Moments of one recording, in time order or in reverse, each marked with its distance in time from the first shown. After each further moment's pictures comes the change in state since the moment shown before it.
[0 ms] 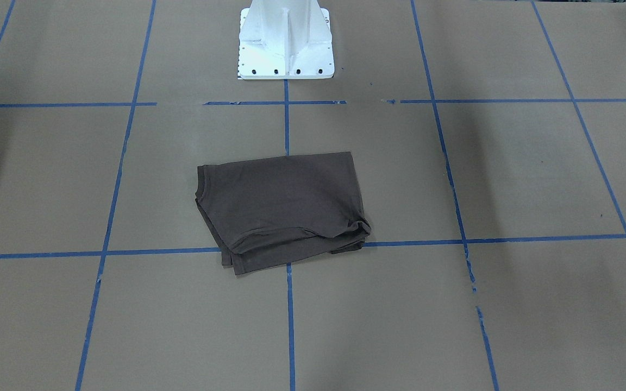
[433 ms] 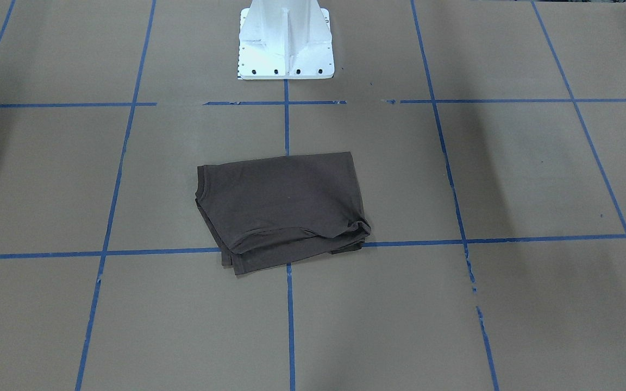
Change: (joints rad) left arm 0.004 0.037 -0.019 -0.067 -0.007 0.002; right arm -0.006 -0.034 0.004 -0.007 0.011 -0.003
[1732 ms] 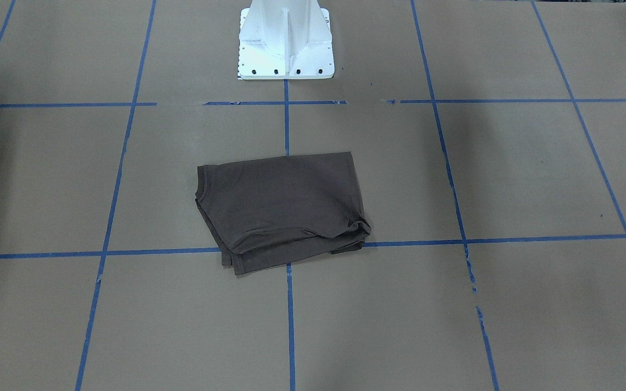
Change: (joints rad) left arm 0.001 -0.046 -0.108 0.185 0.120 0.000; right arm -0.046 0.025 0.108 -0.201 0.010 -0.006
